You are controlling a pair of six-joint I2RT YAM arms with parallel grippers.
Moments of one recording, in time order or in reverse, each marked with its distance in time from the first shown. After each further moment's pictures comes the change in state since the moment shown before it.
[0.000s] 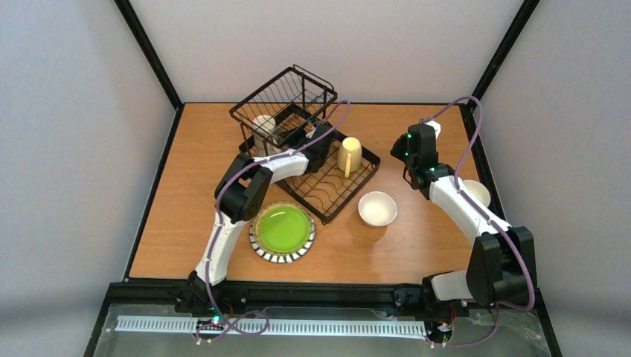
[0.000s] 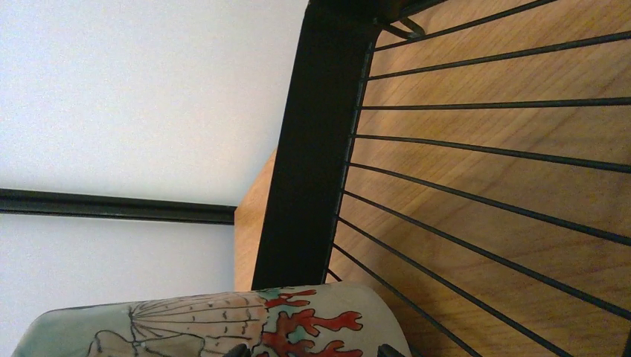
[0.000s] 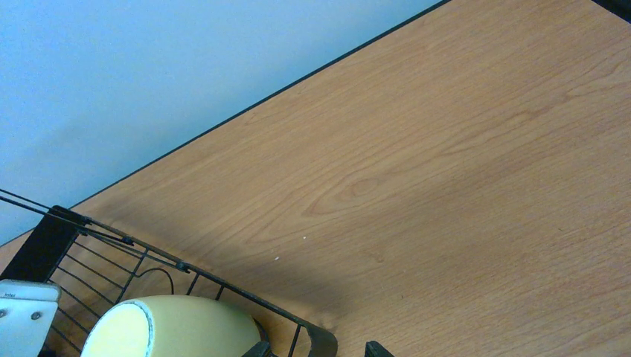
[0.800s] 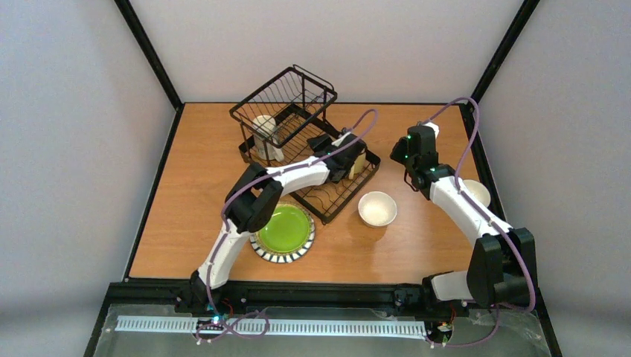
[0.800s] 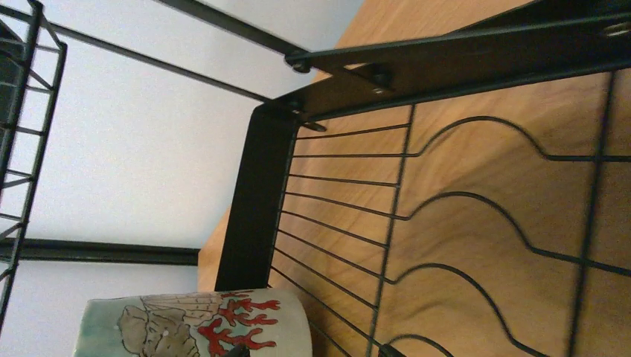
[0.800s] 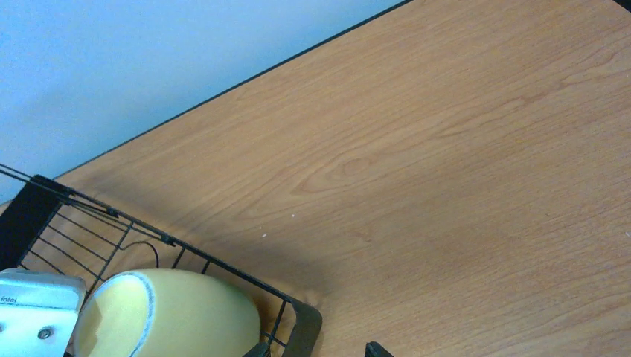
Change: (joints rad) left arm -0.166 -0.005 0.103 -0.164 0.026 -0.149; right arm 0.000 -0.007 0.001 -0.051 -0.015 -0.035
